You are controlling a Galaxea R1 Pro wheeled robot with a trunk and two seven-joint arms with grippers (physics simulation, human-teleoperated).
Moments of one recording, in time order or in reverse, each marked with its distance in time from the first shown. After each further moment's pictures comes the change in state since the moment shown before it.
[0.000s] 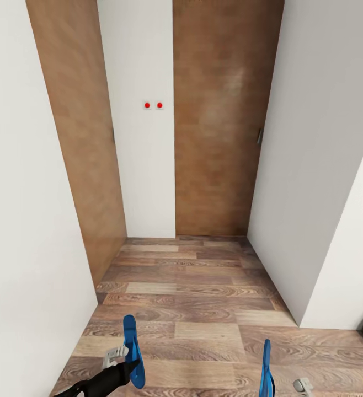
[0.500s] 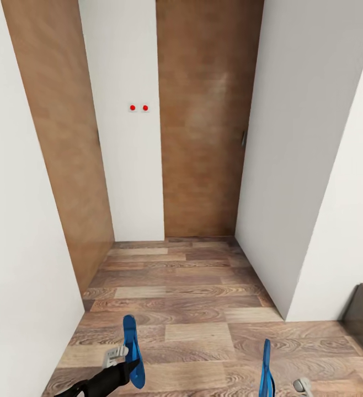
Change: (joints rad) left arm 0.000 0.000 0.000 0.000 0.000 -0.001 0.001; right arm 0.000 0.000 -0.001 0.000 0.000 0.000 0.000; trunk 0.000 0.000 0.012
